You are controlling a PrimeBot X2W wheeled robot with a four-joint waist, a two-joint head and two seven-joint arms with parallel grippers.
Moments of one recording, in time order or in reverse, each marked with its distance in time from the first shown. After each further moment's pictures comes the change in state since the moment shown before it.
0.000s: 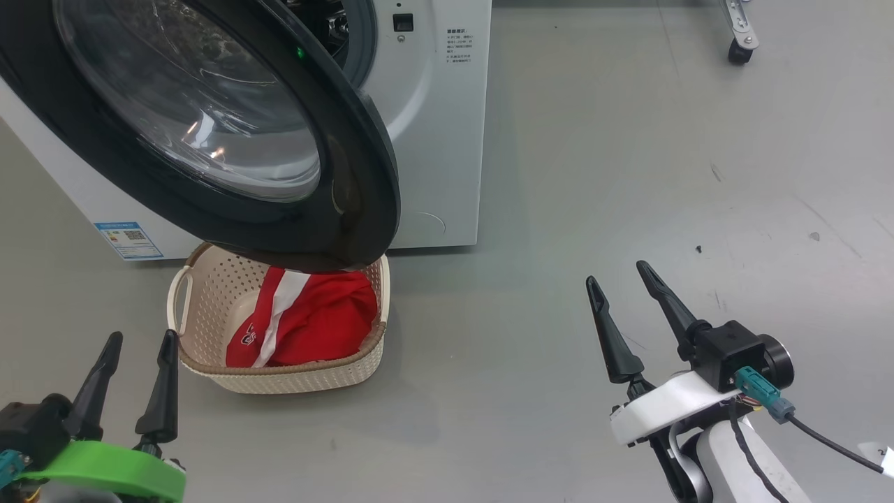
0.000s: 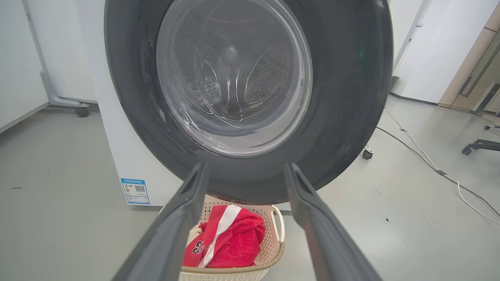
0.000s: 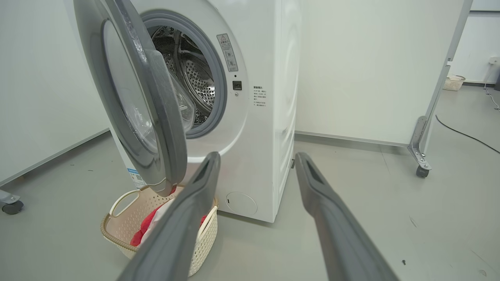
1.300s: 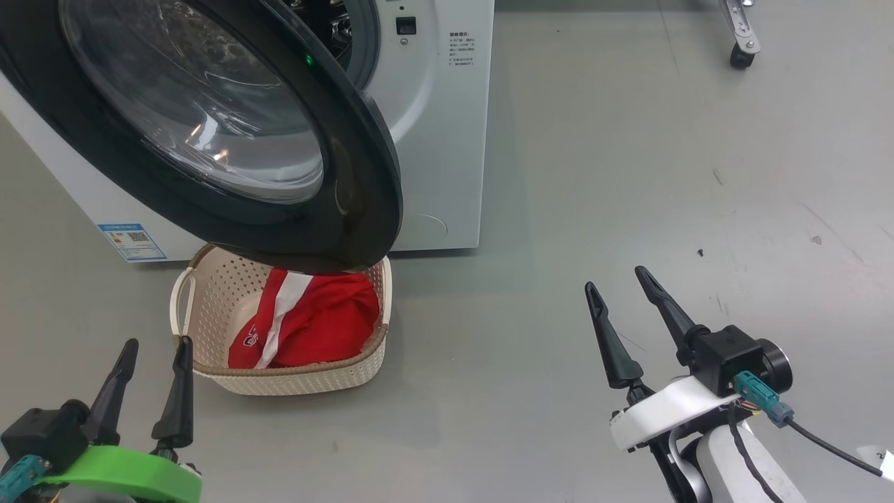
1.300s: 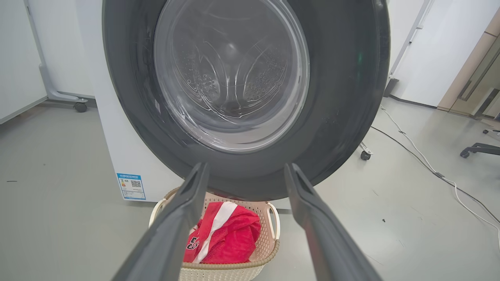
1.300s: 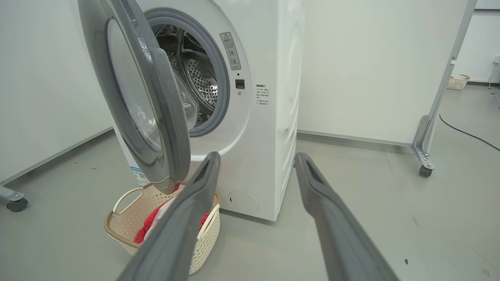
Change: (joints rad) left arm 0.002 -0.042 -0.005 0.026 0.021 -0.003 -0.015; right arm 0.011 0.009 -0.013 0.003 -0.014 0.017 0.000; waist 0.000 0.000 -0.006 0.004
